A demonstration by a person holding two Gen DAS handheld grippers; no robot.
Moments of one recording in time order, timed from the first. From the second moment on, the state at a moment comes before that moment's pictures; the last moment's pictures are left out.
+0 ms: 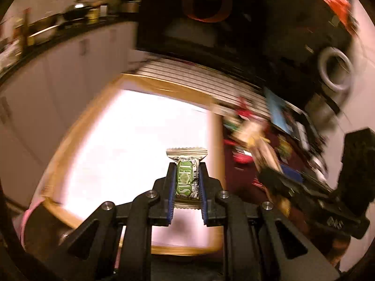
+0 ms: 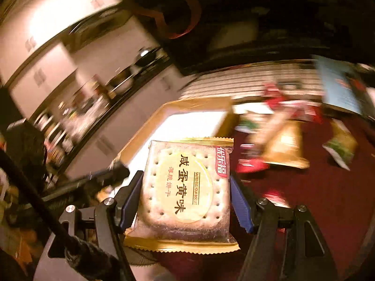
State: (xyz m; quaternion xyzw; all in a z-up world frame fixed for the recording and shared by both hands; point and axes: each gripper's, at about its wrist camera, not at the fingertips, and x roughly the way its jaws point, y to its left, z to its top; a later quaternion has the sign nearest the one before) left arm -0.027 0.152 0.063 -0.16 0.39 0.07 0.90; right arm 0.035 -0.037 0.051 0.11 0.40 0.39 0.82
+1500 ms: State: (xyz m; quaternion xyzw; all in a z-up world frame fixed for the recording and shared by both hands) left arm 0.049 -0.010 0.019 -0.15 0.49 -0.06 0.86; right arm 0.071 -0.185 0.041 0.24 0.40 0.23 0.86
